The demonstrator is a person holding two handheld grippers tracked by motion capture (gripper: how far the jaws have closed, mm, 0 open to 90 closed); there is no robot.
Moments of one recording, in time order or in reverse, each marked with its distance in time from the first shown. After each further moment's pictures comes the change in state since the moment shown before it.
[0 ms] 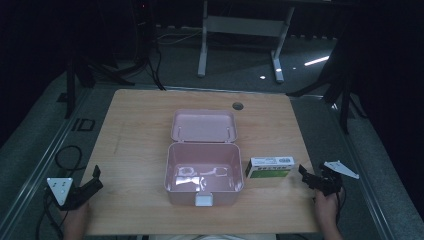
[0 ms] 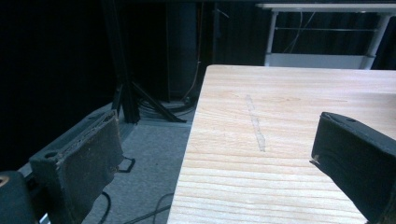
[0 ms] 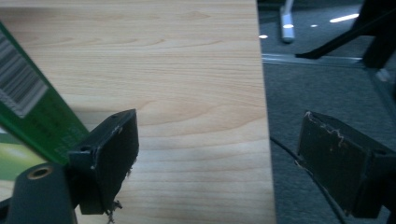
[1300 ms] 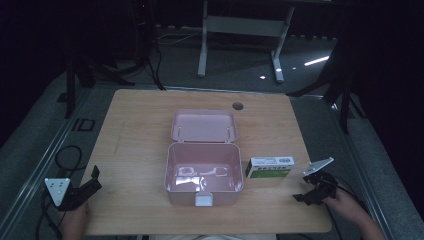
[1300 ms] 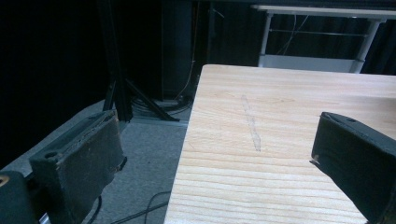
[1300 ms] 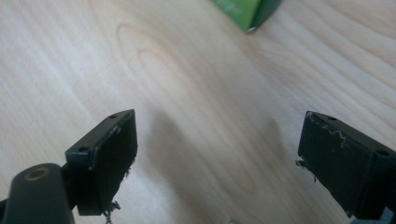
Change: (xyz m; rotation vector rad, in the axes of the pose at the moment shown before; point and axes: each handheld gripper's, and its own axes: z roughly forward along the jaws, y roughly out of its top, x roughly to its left) left arm 0.004 0.000 -0.001 0.007 -0.020 -0.023; right arm 0.025 0.029 -0.010 0.626 0.473 -0.561
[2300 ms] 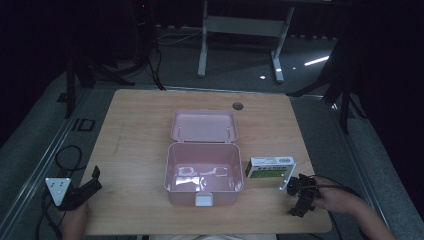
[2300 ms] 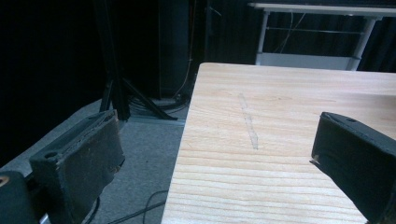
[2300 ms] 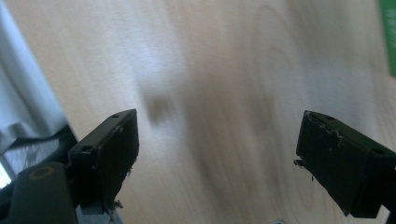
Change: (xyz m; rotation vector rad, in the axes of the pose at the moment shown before) left arm 0.000 0.000 0.000 0.008 -0.013 0.005; right arm 0.058 0.052 0.008 0.389 0.078 -0.357
